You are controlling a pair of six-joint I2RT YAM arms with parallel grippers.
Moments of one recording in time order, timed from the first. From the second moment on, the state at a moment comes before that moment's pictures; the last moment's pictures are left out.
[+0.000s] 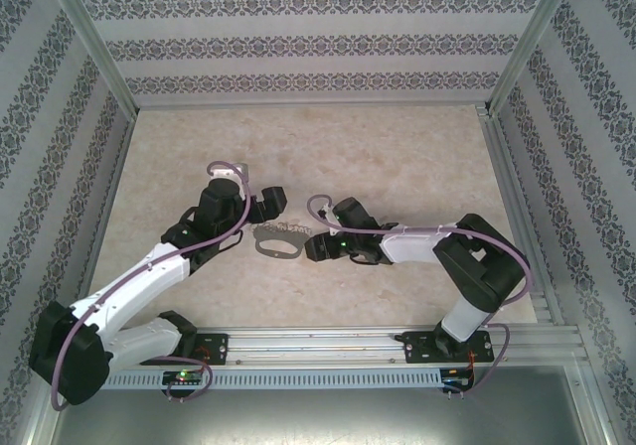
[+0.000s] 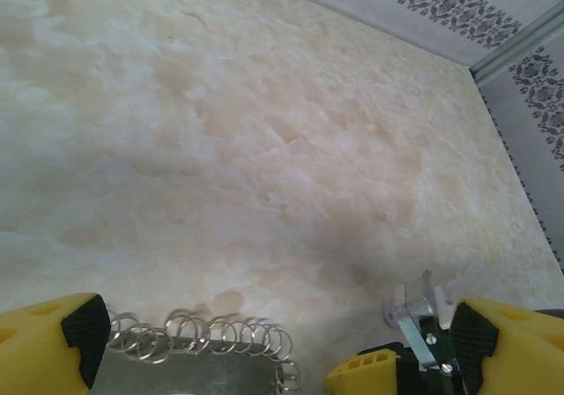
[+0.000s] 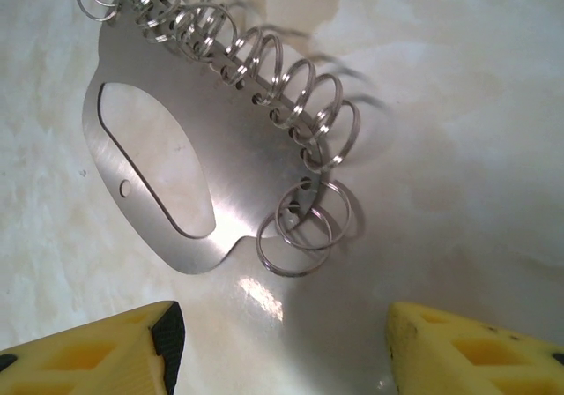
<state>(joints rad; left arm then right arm) -0.50 1.08 0.71 -0.15 -0.04 -0.63 0.73 1.67 0.71 0.11 -0.34 0.48</state>
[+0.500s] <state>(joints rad) -0.46 1.06 0.71 -0.18 -0.04 -0.63 0.75 1.74 0.80 0.13 -0.38 0.49</state>
